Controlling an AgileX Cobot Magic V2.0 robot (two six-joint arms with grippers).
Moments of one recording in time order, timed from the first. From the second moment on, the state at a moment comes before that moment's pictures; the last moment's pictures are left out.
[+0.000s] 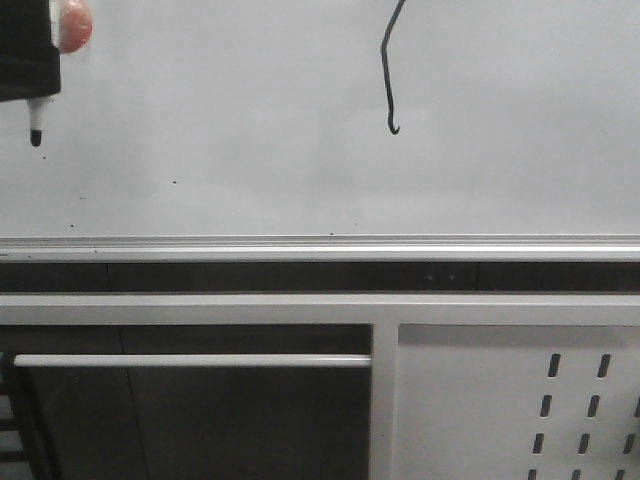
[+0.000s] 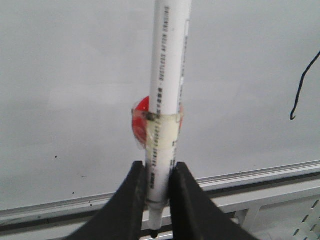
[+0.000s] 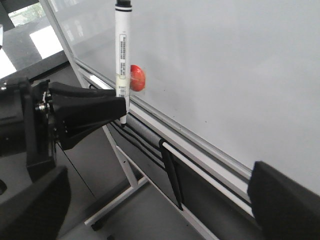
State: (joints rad) left arm -1.28 1.06 -0.40 1.78 0.99 -2.28; right arm 0.82 0.94 -0.64 0.96 0.06 -0.79
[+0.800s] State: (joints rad) left arm -1.38 1.36 -0.38 1.79 1.14 -2.54; right arm 0.82 0.94 -0.64 0.92 0.11 -0.79
